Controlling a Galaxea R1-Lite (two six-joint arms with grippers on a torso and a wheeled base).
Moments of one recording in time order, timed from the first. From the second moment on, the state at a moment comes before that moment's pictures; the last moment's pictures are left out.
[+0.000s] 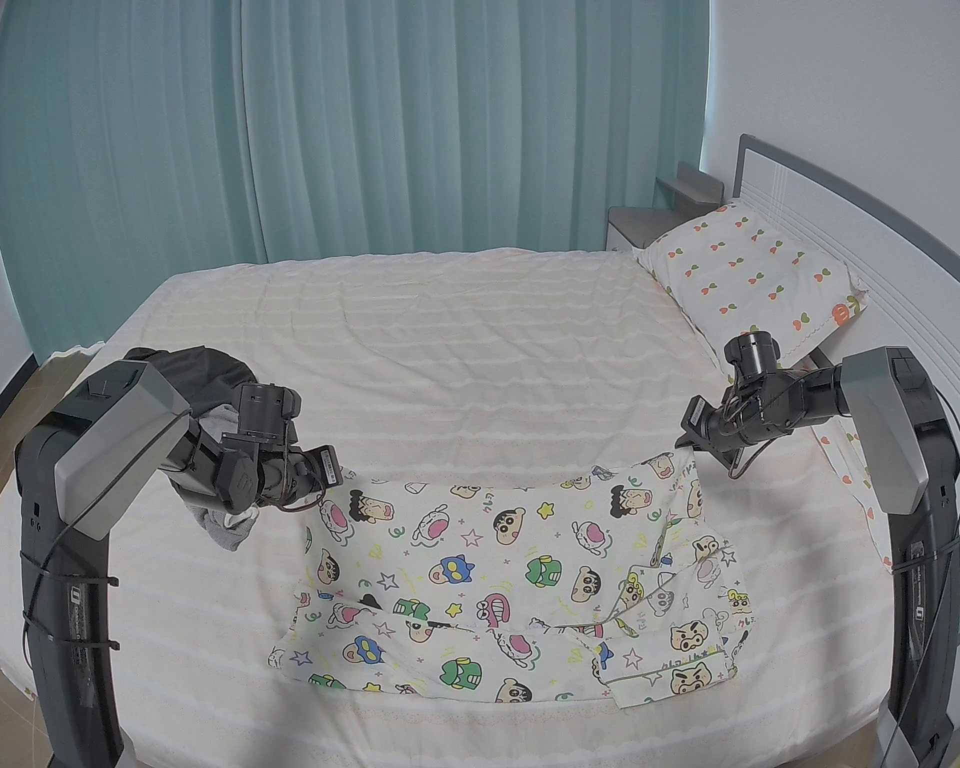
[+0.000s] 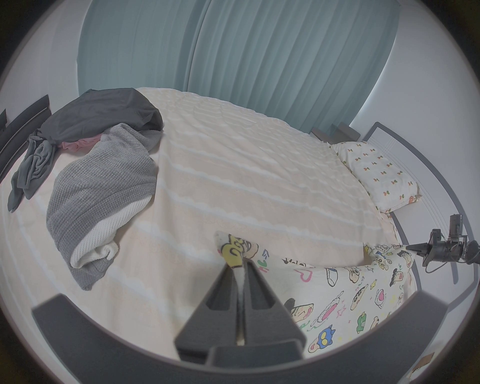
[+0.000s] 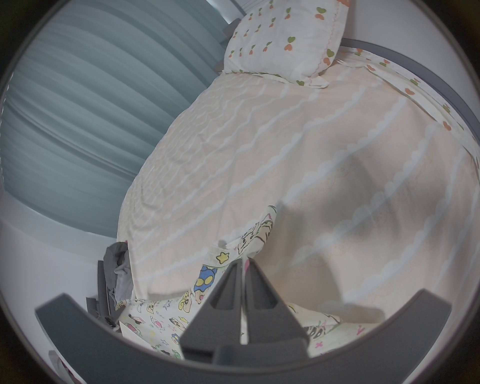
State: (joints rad) left arm -0.14 2.38 -1.30 -0.41 -0.03 -0.39; right arm 0.07 2.53 -1.85 0.14 0.24 0.64
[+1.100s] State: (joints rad) left arm -0.15 2.38 -1.30 -0.41 -0.04 -0.39; right arm 0.08 2.67 -1.89 0.13 0.44 0.35
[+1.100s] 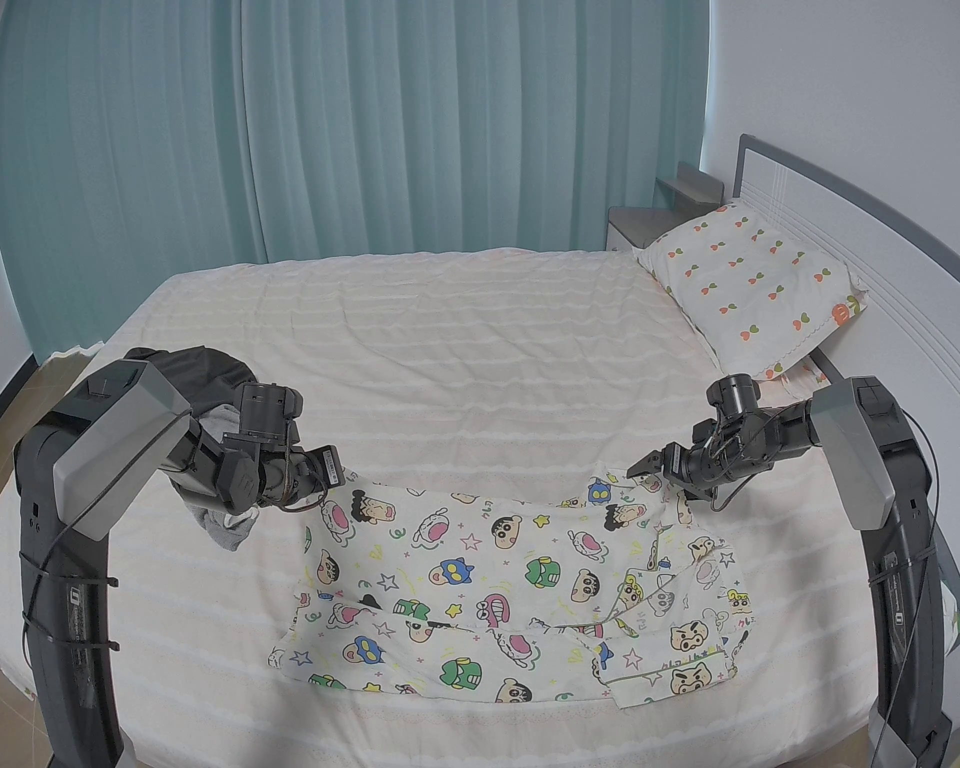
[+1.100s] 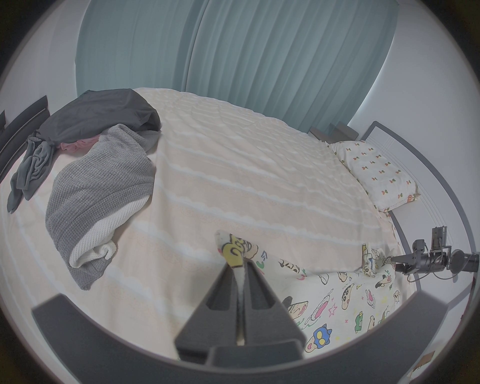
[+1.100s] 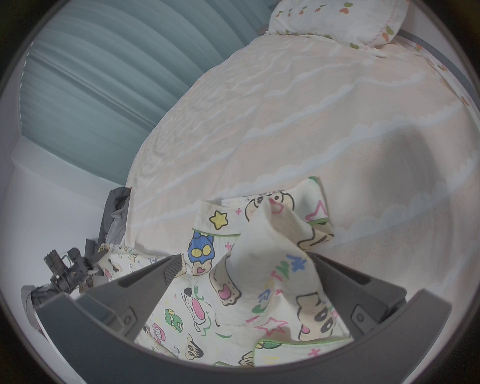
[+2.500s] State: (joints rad) left arm -0.15 2.30 -1.16 -0.48 -0.03 -0.35; right arm 0.07 2.34 -1.32 -0.07 0.50 0.29
